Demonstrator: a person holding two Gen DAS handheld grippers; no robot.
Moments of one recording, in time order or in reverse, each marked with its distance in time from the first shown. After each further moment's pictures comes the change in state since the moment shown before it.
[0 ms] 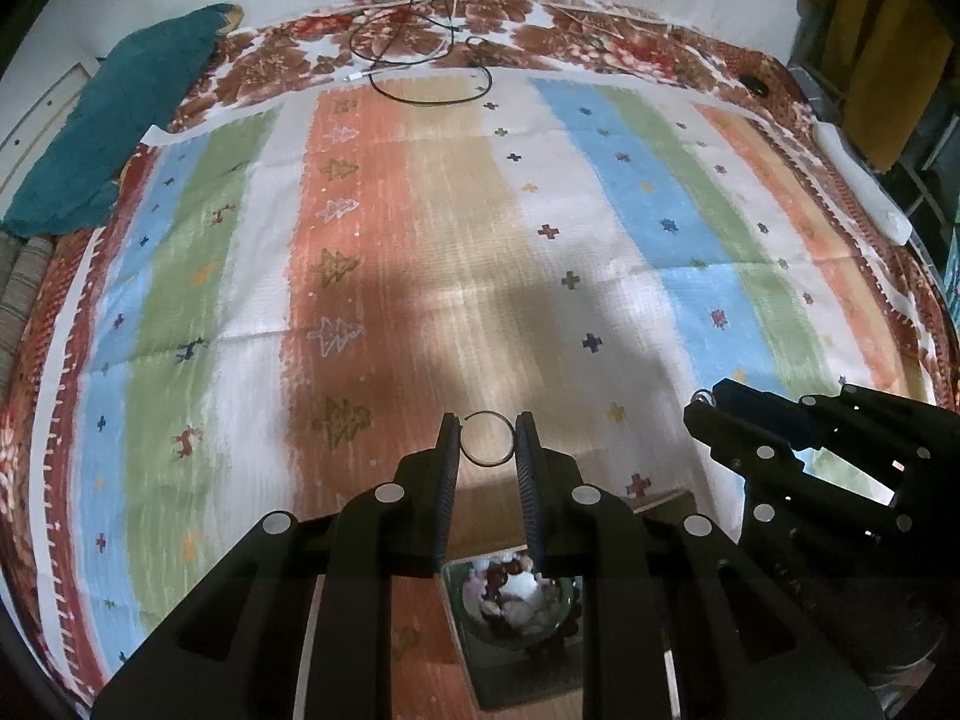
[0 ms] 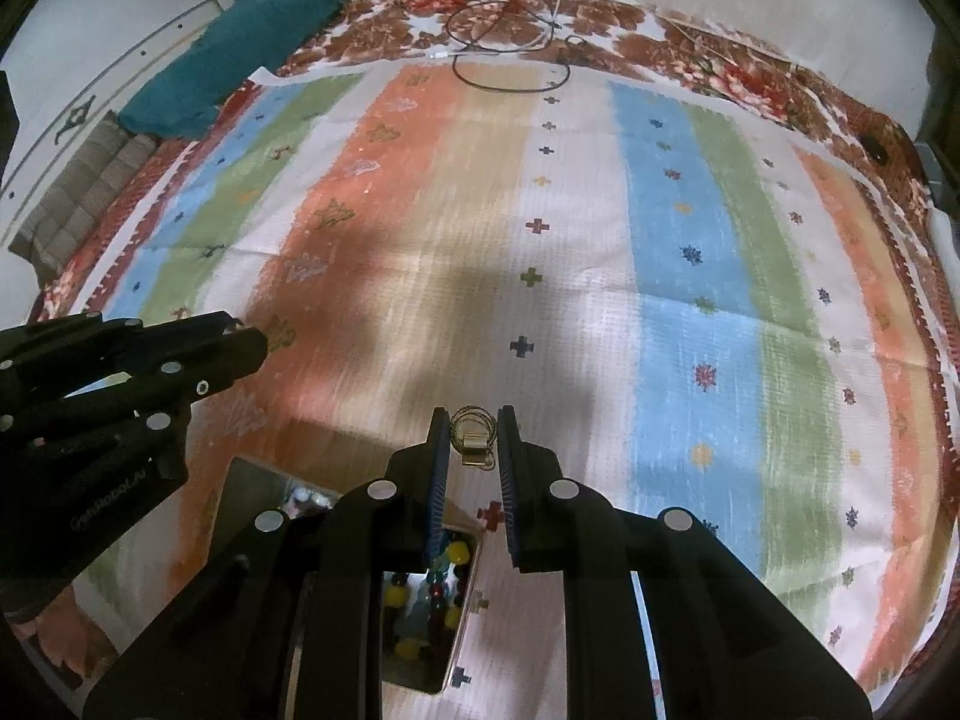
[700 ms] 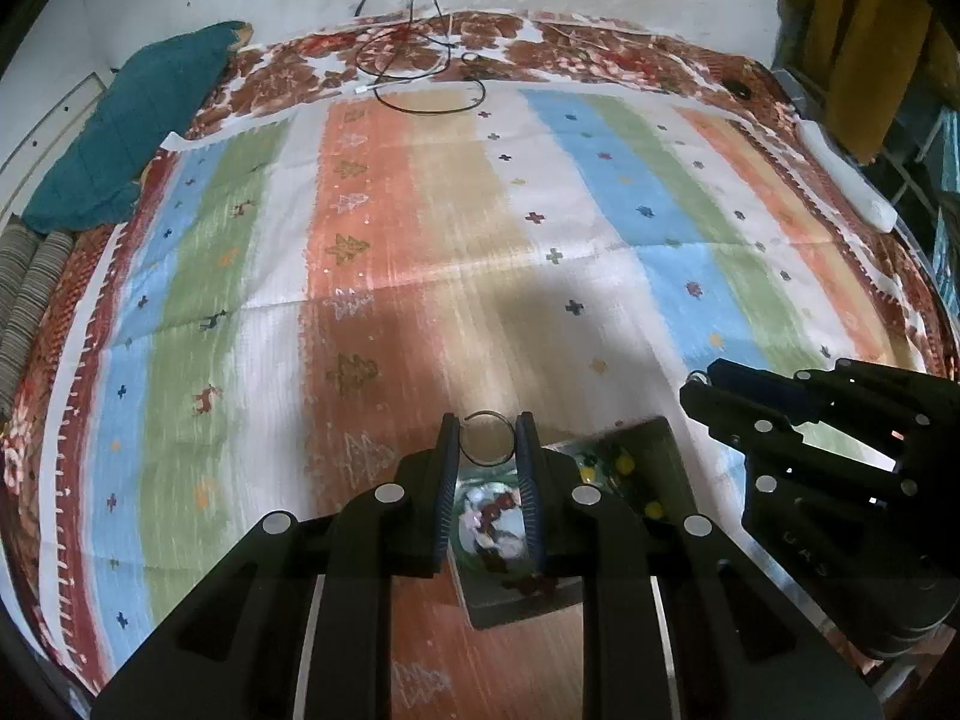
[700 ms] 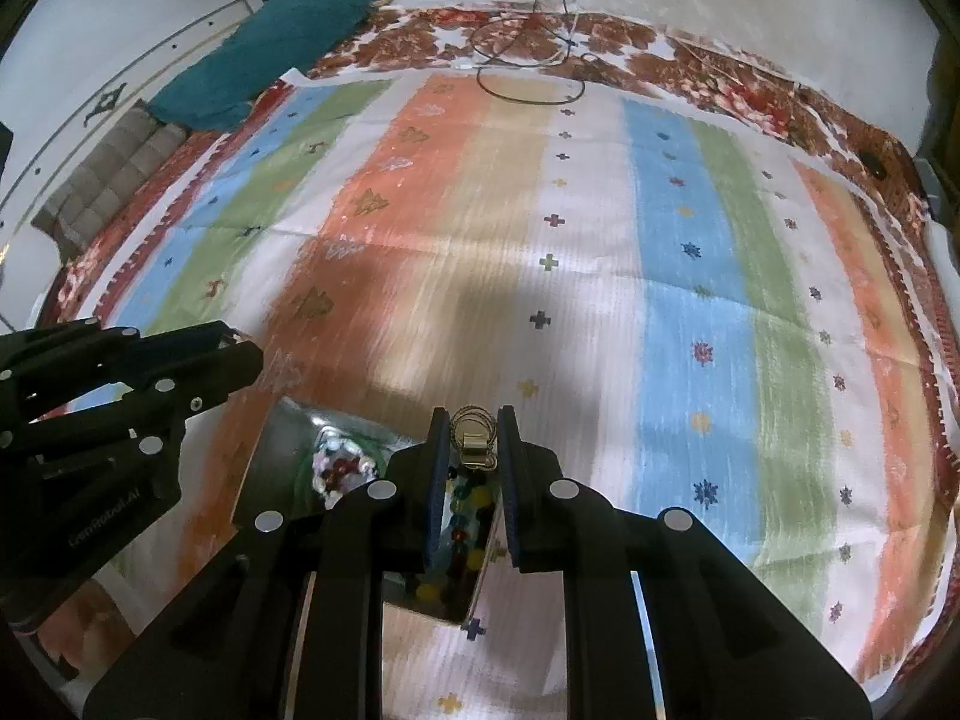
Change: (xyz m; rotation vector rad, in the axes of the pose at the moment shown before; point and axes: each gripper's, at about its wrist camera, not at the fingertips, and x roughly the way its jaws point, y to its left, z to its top) left arm -0.036 -0.009 -0.043 0.018 -0.050 0.007; right arm -0.032 0.013 -0.034 -0.040 -0.040 0.015
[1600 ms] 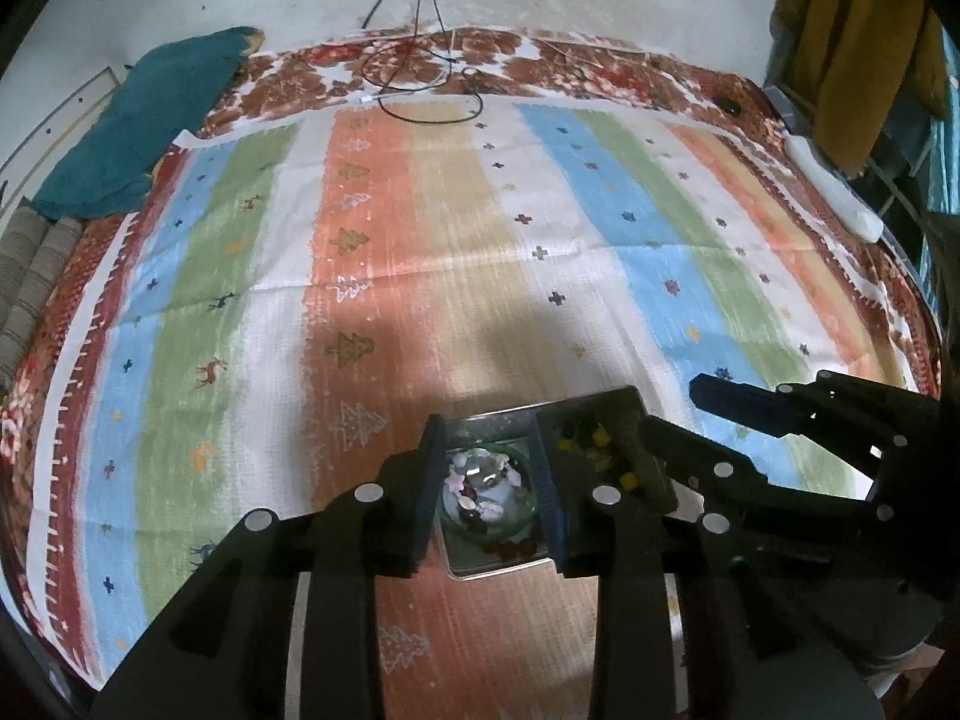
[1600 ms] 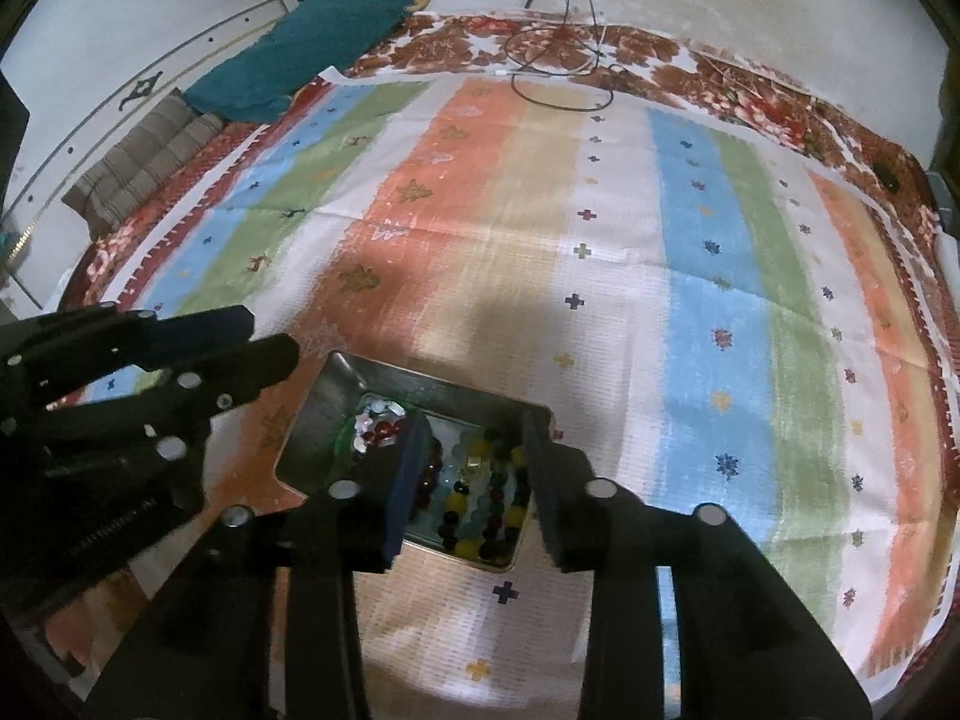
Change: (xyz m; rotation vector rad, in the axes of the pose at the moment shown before) left arm -0.026 -0.006 -0.028 -0.031 -0.041 -0.019; right arm -0.017 0.016 -0.023 -0.035 -0.024 0.039
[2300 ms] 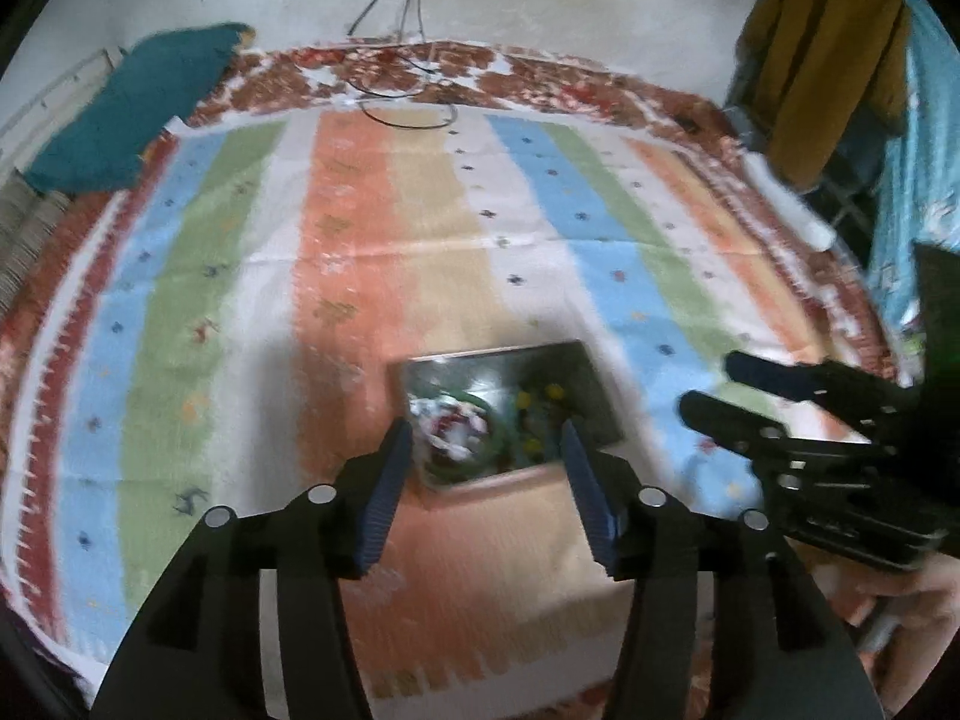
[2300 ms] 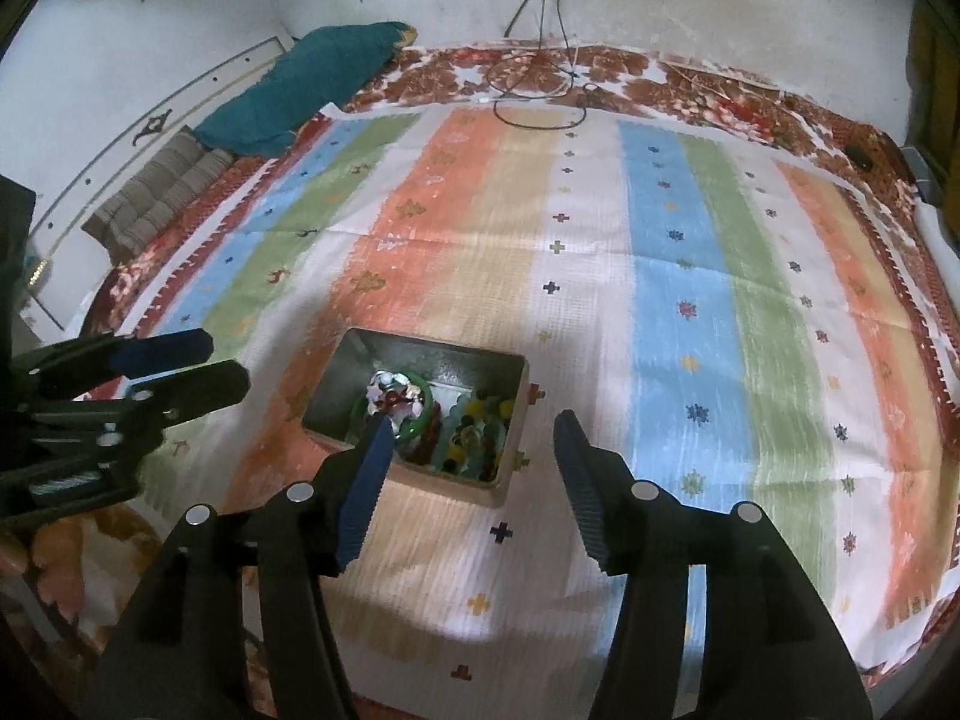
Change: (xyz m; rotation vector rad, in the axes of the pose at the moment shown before) left arm -0.044 0.016 -0.039 -0.029 -0.046 -0.141; right arm -0.049 -0.015 -0.041 0.058 -0.075 0.026
